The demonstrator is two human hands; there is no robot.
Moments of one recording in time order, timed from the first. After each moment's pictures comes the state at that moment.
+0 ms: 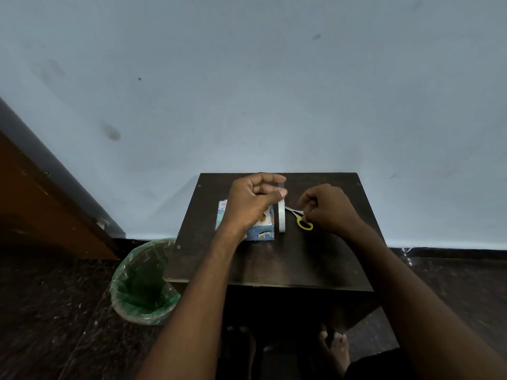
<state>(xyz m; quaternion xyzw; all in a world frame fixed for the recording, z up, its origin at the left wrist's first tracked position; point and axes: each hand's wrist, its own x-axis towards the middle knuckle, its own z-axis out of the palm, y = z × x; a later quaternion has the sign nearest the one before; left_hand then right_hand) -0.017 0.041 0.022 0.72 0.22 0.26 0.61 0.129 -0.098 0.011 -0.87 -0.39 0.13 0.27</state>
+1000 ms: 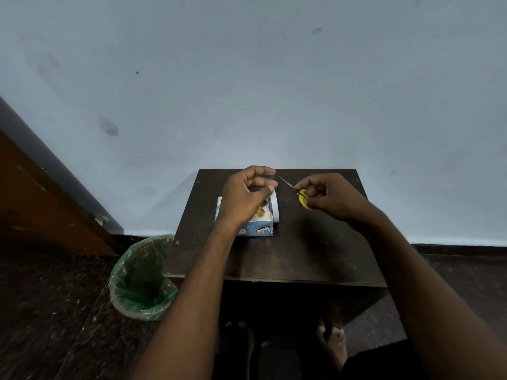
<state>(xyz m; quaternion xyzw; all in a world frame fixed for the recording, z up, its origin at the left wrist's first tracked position) -0.021 0.054 0.016 0.76 0.24 0.28 0.54 0.144 -0.109 0.021 -0.77 -0.43 0.21 0.41</state>
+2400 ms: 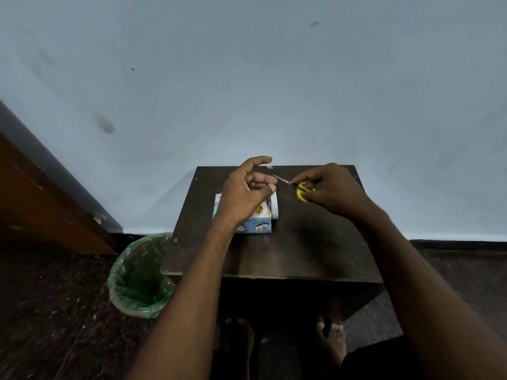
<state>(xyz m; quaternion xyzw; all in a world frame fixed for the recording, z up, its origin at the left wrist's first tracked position) -0.020 0.054 0.013 0.77 0.20 0.27 0.53 0.137 -0.109 0.036 -0.81 -0.45 0.11 0.35</state>
